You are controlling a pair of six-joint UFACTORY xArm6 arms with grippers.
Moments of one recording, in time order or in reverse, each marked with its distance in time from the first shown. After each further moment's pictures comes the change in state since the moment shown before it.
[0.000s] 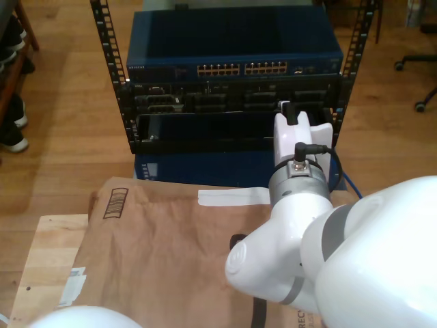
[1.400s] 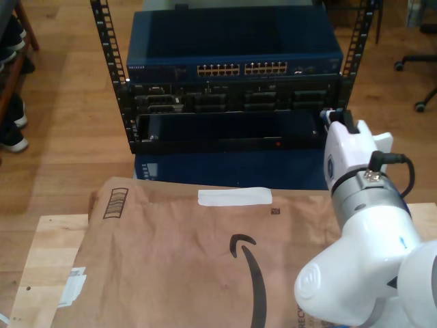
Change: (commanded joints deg) left arm -20.5 8.4 -25.8 -0.4 33.0 -22.2; right arm -7.2 -15.9 15.7 -10.7 6.4 5.9
